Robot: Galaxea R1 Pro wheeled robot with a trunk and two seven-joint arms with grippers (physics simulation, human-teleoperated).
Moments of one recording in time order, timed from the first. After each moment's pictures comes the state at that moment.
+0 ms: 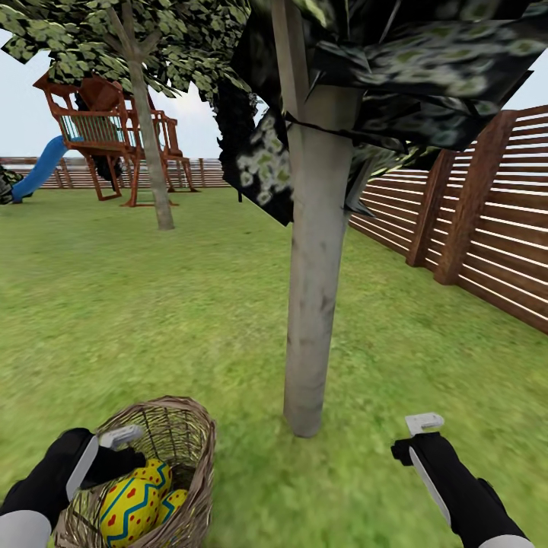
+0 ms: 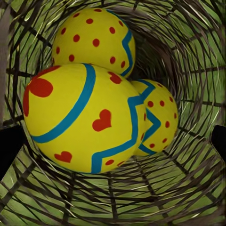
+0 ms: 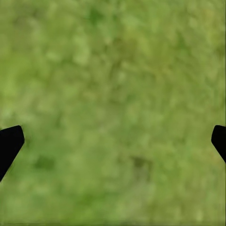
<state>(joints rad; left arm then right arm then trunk) -0.52 0.25 0.19 -0.75 0.15 0.95 -0.12 -0.43 -0.18 0.07 -0.98 -0.01 0.78 -0.17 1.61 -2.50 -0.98</state>
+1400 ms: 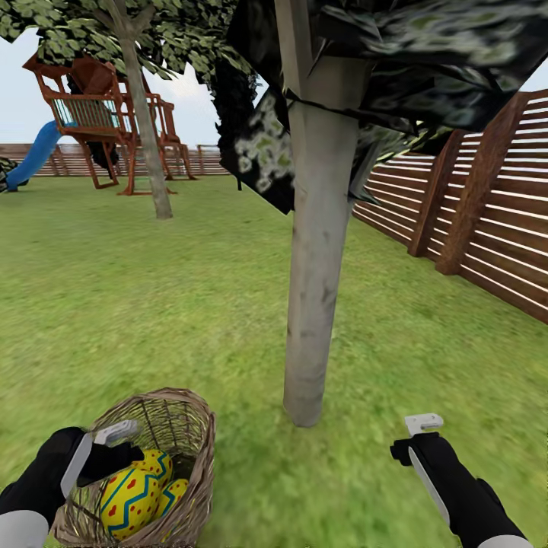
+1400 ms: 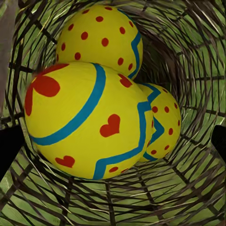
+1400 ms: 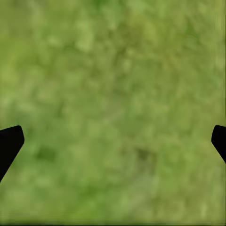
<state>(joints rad) -0.52 0.24 0.27 -0.78 0.15 0.95 -0.12 -0.43 -0.17 0.07 -0.98 -0.01 0.78 -0.17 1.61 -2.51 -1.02</state>
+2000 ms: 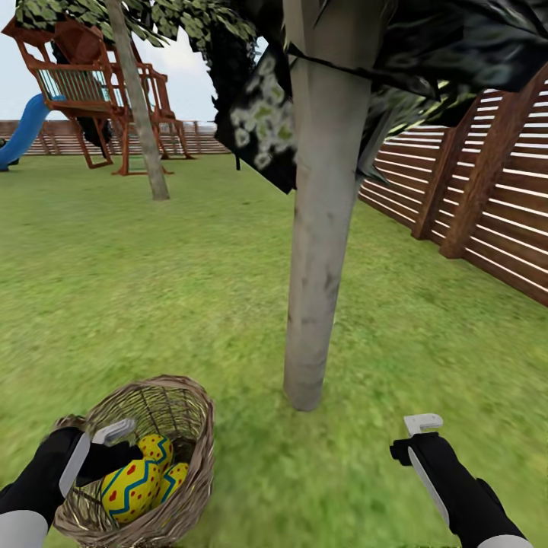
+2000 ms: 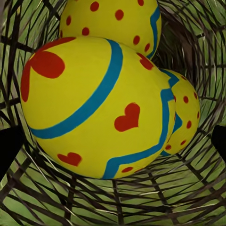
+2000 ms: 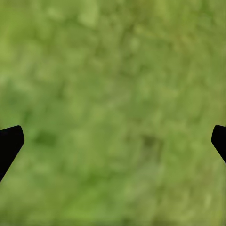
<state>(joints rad) -0.52 0.24 0.29 -0.78 0.15 0.95 -0.12 -0.43 -0.17 0.07 -0.98 -0.01 0.78 -0.17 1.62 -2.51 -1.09</state>
